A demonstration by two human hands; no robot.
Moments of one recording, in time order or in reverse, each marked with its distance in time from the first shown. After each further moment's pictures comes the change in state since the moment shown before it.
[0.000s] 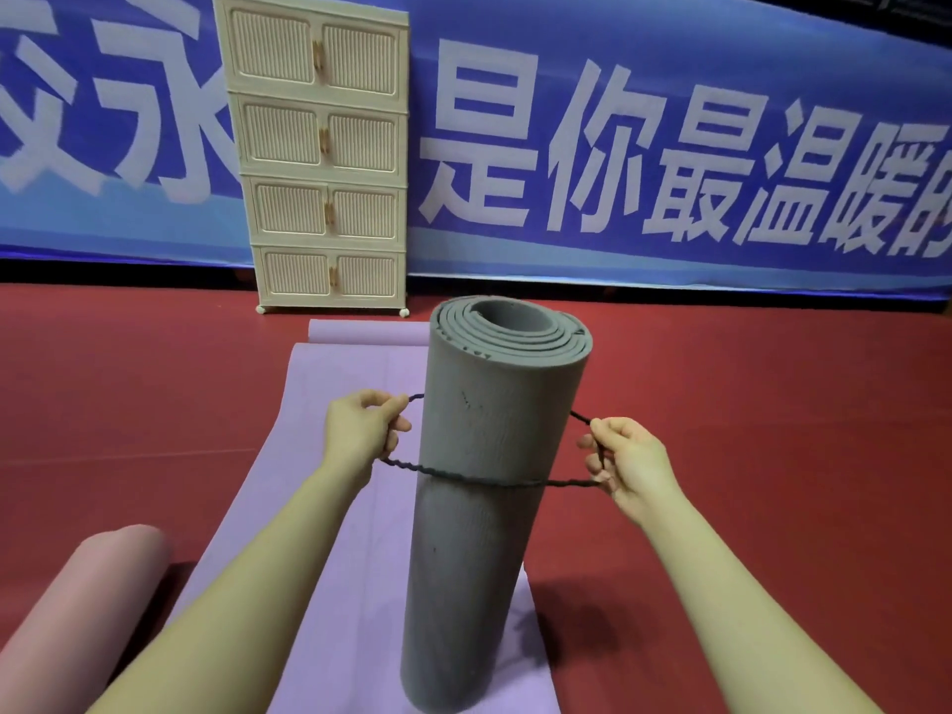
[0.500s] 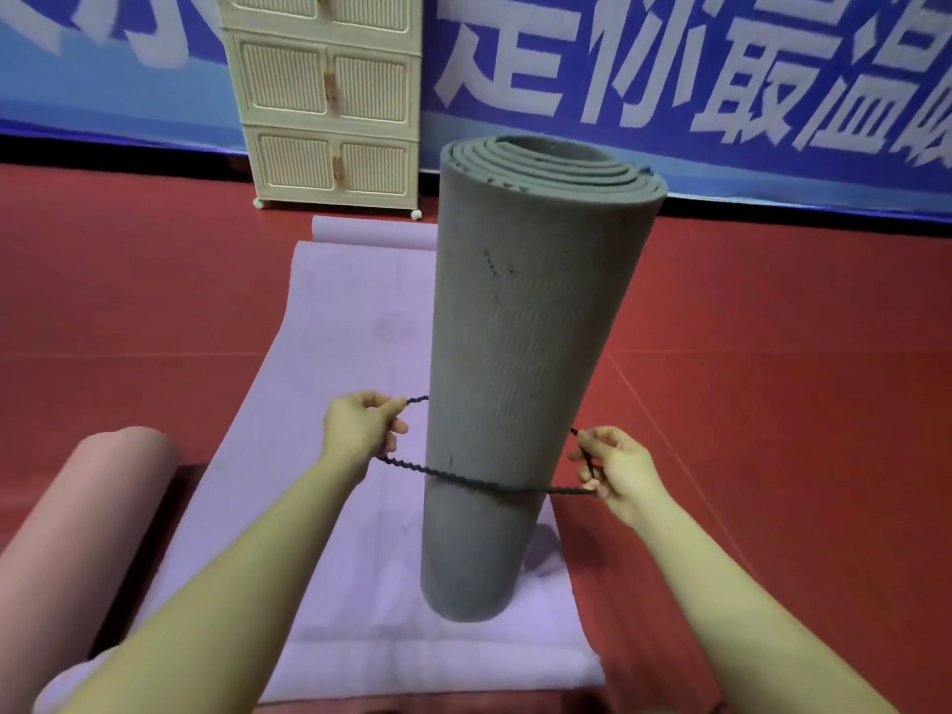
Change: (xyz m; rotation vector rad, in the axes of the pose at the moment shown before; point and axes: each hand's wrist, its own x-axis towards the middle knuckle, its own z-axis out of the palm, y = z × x) left_hand 0.032 -0.134 -0.025 0.138 -0.022 -0.243; right_hand 0.037 0.141 0.002 -0.140 0.004 0.223
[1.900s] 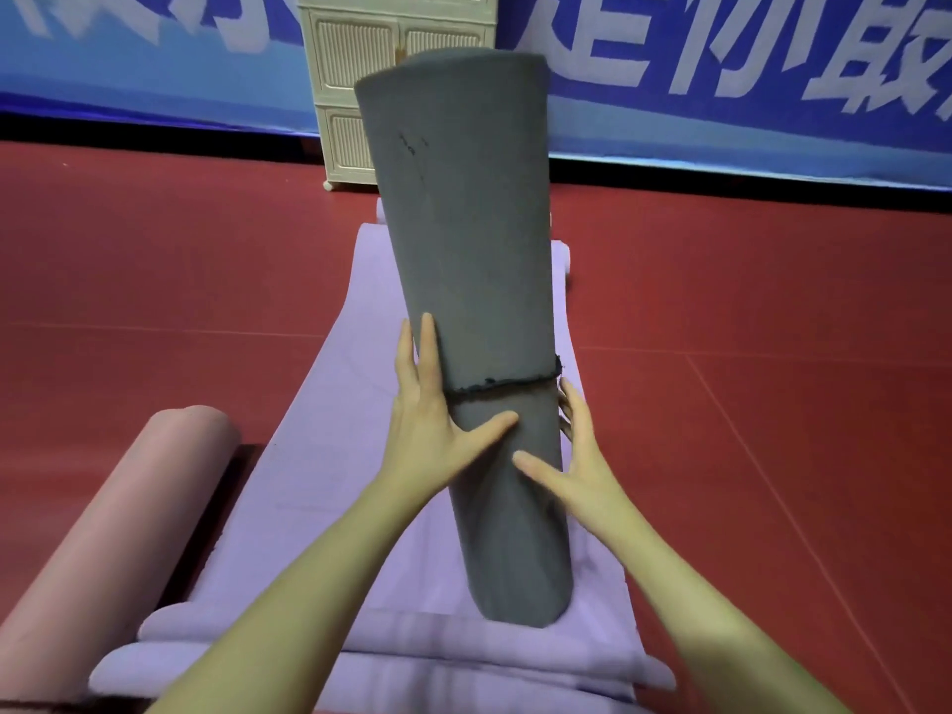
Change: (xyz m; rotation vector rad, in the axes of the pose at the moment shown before) left_hand -0.005 -0.005 0.013 0.362 0.120 0.737; right_hand 0.011 0.030 0.084 -0.428 -0.471 -0.433
